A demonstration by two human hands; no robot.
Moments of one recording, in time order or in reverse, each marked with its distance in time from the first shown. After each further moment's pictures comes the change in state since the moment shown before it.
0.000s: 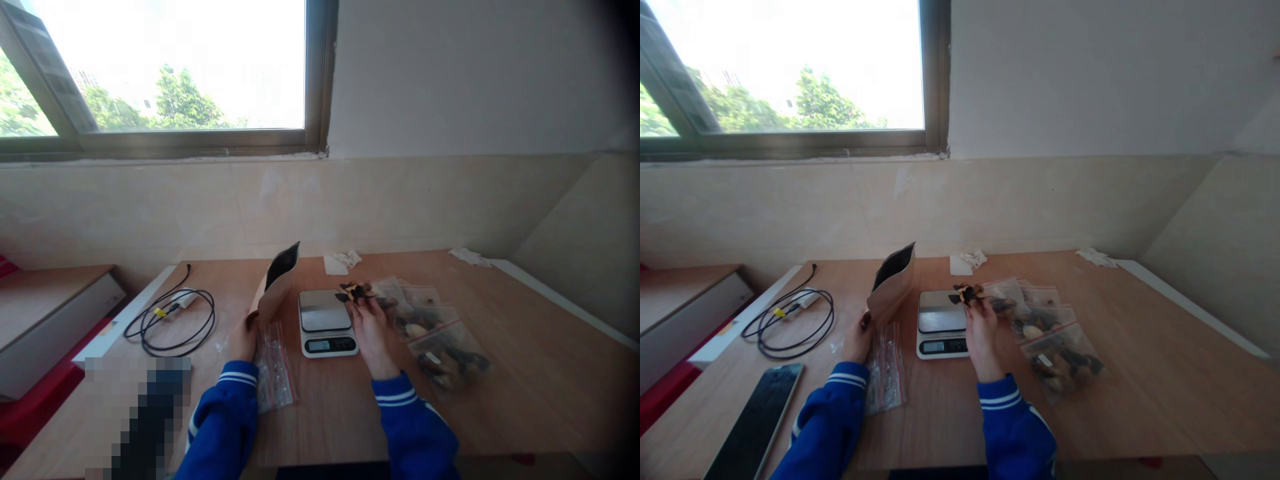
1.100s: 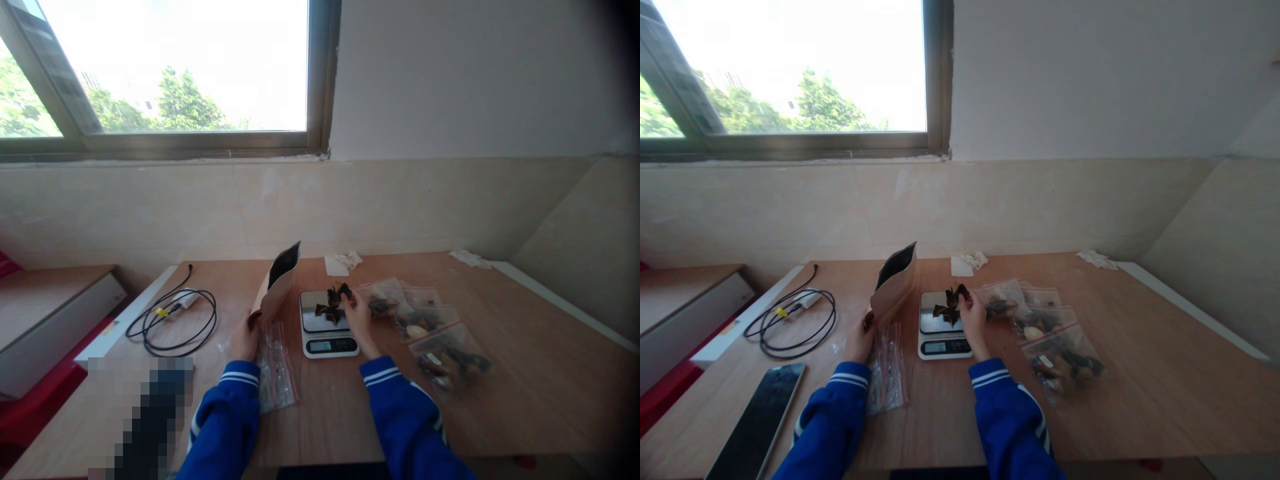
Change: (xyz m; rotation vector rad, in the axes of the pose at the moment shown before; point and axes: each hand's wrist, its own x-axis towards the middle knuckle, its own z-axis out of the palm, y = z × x) left_hand 0.001 0.000 -0.001 0.020 0.006 0.034; right_hand 0.034 0.033 -0.017 -0.937 -0.132 -0.300
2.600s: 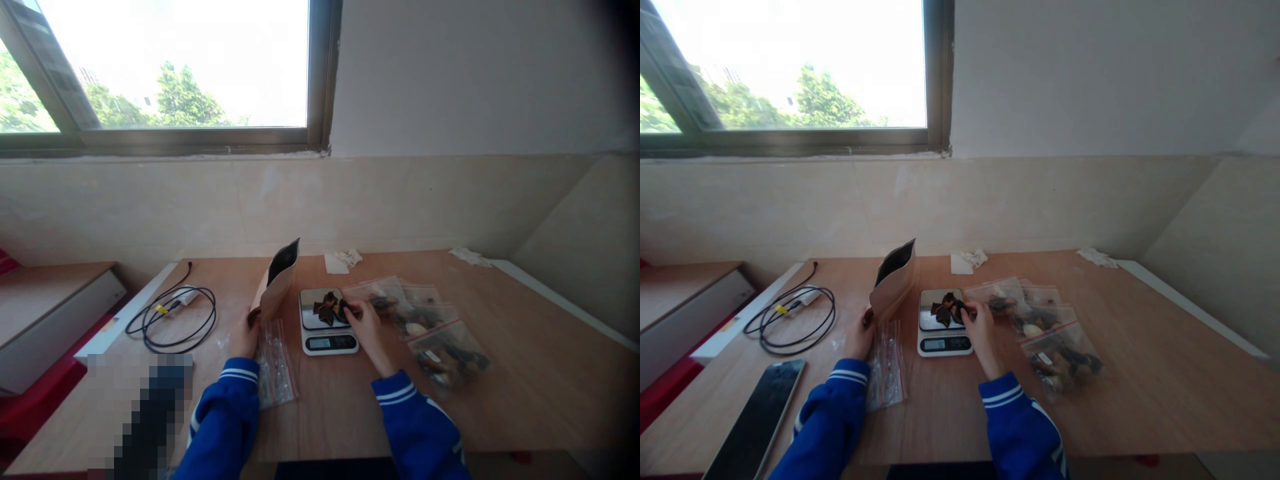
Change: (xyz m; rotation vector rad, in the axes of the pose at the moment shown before) left_hand 0.001 -0.001 0.002 -0.046 -0.023 -0.020; right_hand -0.021 0.003 -0.032 -0.164 -0.044 -0.122
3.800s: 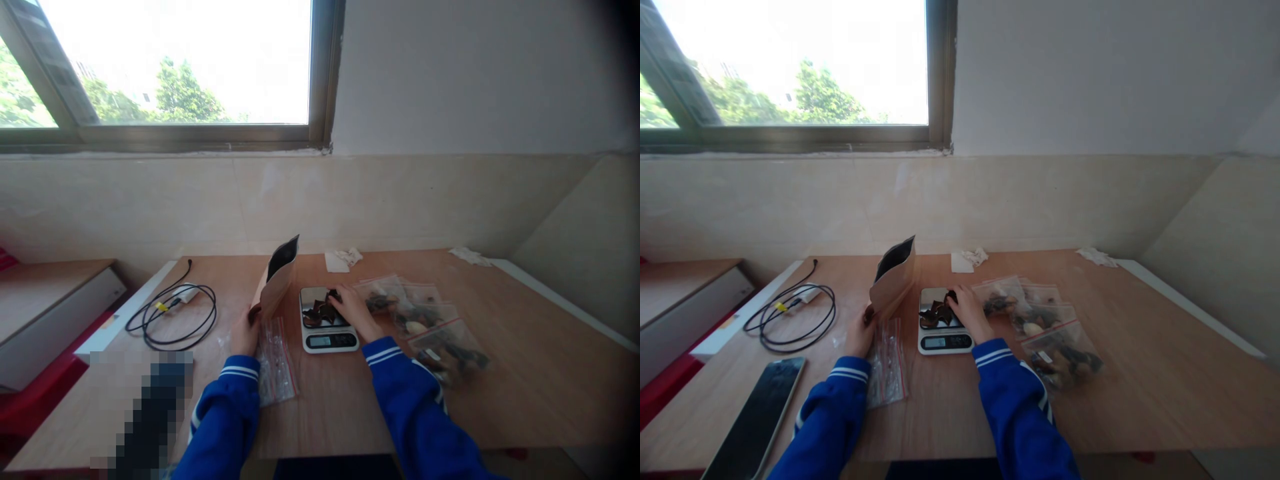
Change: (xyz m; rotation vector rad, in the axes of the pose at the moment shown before) left_hand -0.001 0.007 -0.003 -0.057 0.000 0.055; right_hand 0.042 -0.038 0.013 -0.386 -0.475 -0.222
